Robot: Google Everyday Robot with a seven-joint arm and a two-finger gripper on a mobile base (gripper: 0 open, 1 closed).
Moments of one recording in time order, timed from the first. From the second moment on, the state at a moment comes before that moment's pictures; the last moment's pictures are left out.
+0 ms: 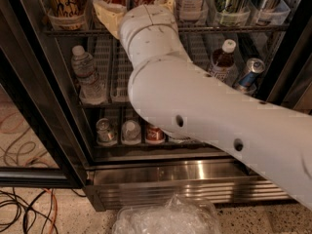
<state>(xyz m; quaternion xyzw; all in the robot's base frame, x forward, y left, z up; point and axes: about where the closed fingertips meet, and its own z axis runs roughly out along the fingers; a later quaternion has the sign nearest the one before) 0.581 0.034 1.085 -0.11 0.63 0.05 0.77</state>
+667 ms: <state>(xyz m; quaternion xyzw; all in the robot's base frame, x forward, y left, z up) 0.591 0.030 1.083 -0.11 0.62 0.04 0.77</state>
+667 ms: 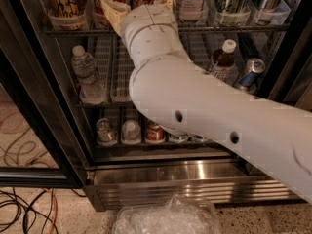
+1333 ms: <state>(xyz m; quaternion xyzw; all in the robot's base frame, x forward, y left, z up) 0.602 0.032 1.076 -0.11 0.62 0.04 0.77</state>
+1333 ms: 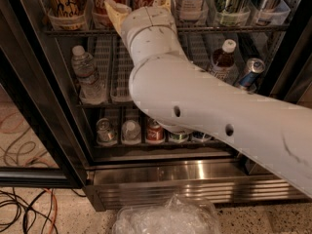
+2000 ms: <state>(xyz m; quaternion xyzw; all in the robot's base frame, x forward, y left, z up) 0.609 0.025 1.071 -0.11 0.63 0.02 0.77</state>
